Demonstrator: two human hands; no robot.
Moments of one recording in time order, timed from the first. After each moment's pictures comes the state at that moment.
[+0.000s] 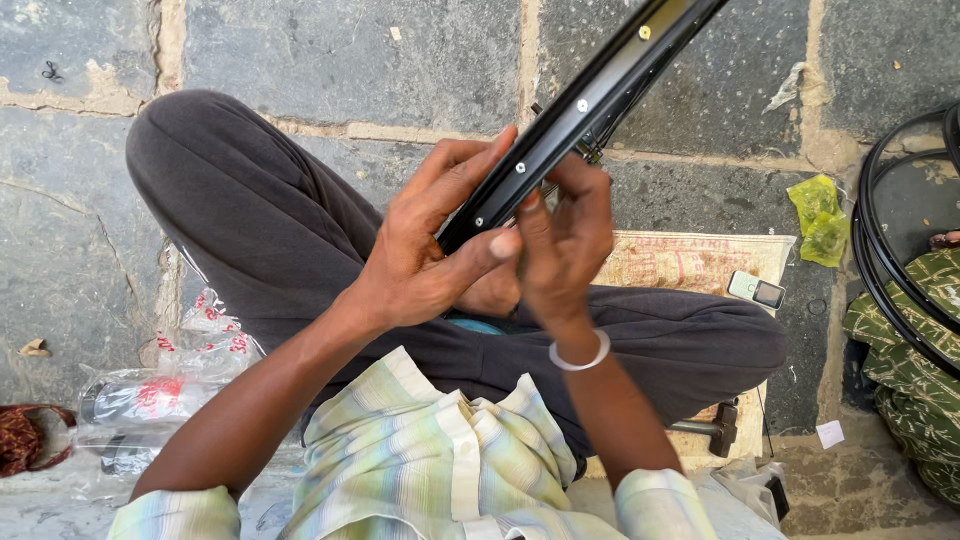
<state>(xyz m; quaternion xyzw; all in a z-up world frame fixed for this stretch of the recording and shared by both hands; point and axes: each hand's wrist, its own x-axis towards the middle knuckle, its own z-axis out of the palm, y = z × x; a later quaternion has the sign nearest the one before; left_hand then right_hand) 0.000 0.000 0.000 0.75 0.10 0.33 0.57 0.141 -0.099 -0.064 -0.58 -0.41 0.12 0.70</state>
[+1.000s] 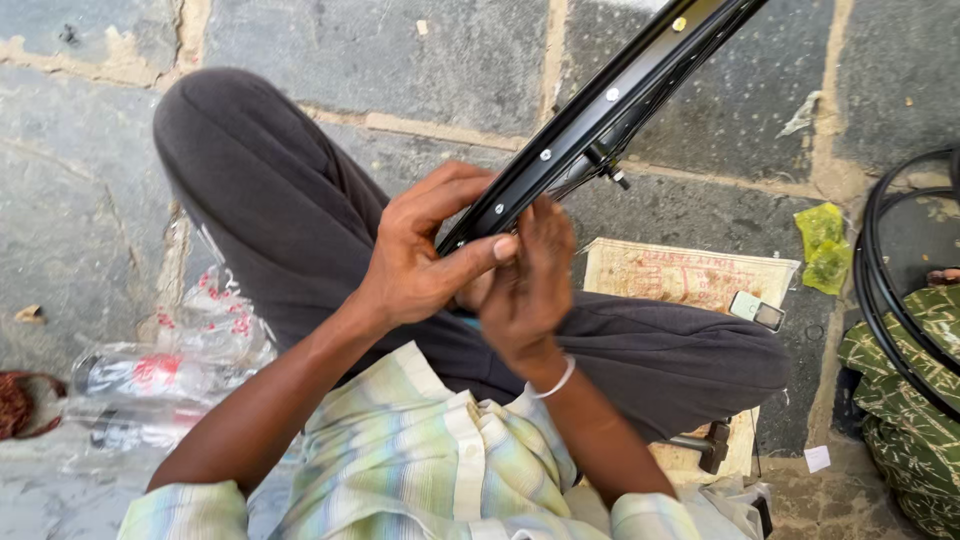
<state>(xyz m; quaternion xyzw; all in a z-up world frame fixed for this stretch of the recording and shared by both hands) -0.016 0.001 -0.029 0.70 0.12 0.38 0.59 0.092 -0.094 -0.050 -0.65 -0.54 -0.15 0.51</state>
